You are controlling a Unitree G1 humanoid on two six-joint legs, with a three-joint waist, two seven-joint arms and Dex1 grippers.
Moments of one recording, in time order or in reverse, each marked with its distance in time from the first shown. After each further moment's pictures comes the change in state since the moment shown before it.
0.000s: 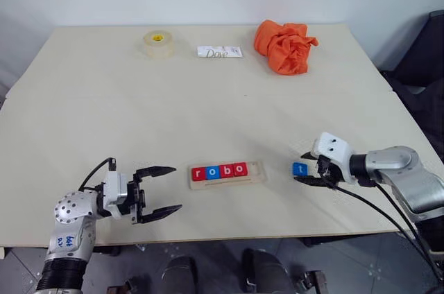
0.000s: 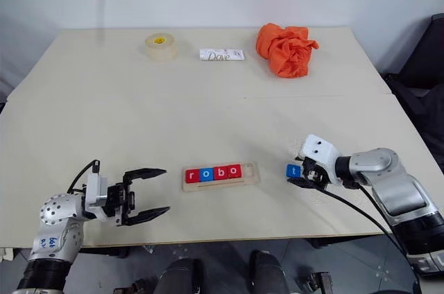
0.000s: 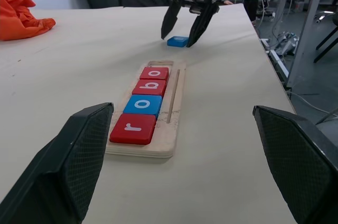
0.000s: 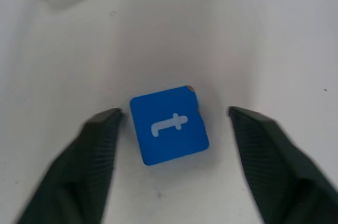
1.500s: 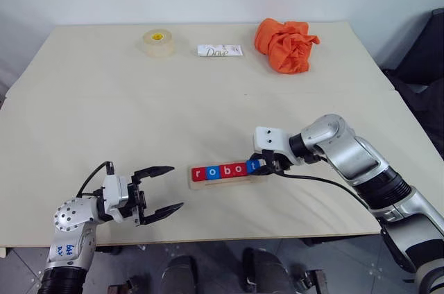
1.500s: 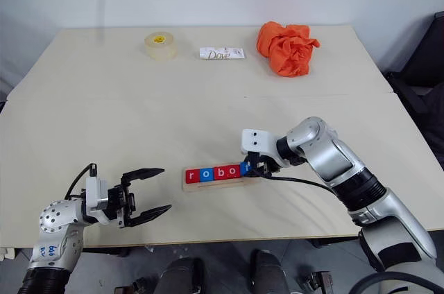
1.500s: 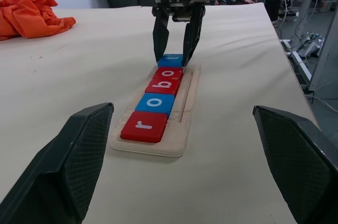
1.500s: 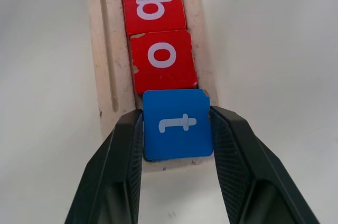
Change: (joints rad) left arm 0.046 -0.016 0.001 -0.044 0.010 -0.028 0.084; right arm -0.414 0.248 0.322 0.063 -0.160 0.101 0.231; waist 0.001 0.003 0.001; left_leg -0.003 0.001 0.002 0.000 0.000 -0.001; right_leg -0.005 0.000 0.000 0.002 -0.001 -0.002
